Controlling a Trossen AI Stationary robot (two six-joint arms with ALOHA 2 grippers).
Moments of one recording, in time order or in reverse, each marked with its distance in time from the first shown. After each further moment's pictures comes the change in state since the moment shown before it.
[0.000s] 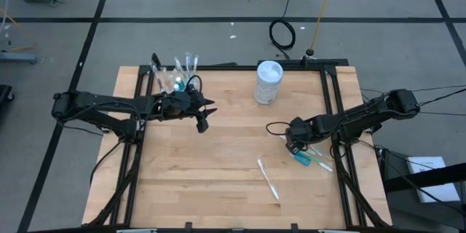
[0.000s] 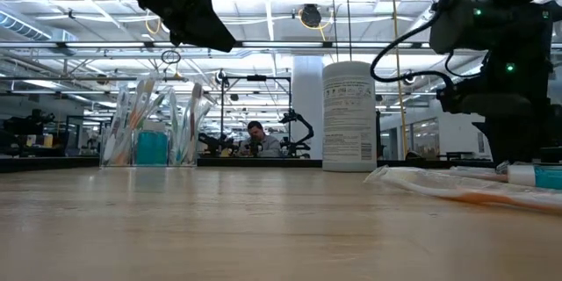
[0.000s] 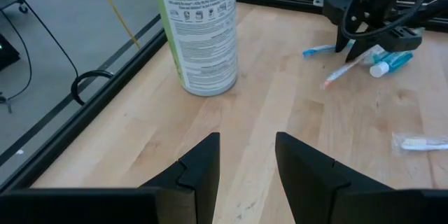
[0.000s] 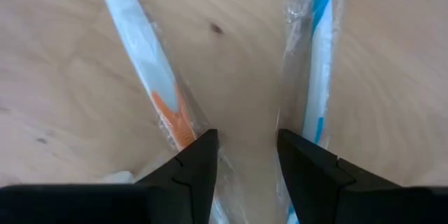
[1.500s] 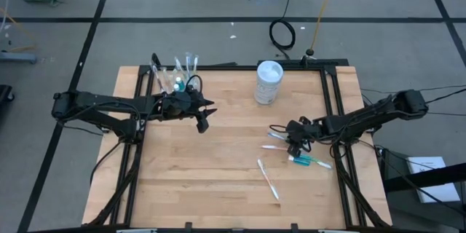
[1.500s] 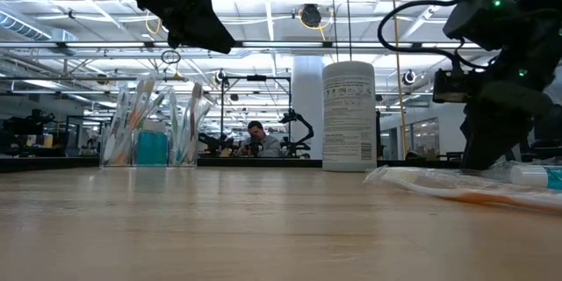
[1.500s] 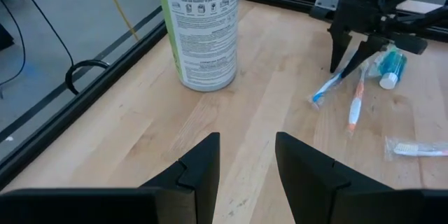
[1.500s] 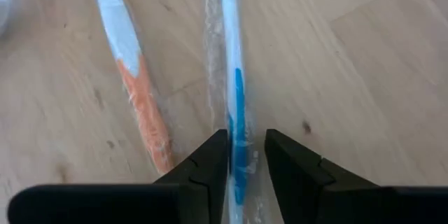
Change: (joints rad) left arm -0.001 0.000 0.000 -0.010 0.002 -0.063; right arm -0.015 -0.136 -0.202 0.426 0.043 -0.463
